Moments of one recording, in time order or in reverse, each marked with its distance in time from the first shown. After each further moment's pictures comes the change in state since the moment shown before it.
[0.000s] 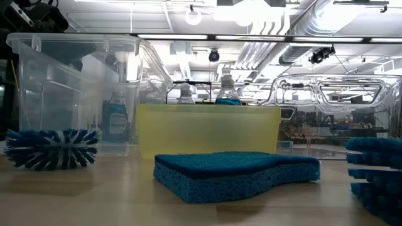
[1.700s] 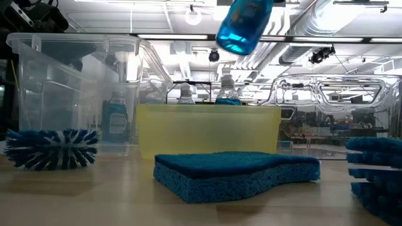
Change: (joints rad) left arm 0.000 0.000 0.000 0.000 0.000 0.000; right arm -0.787 0.067 0.348 -0.075 -0.016 -0.704
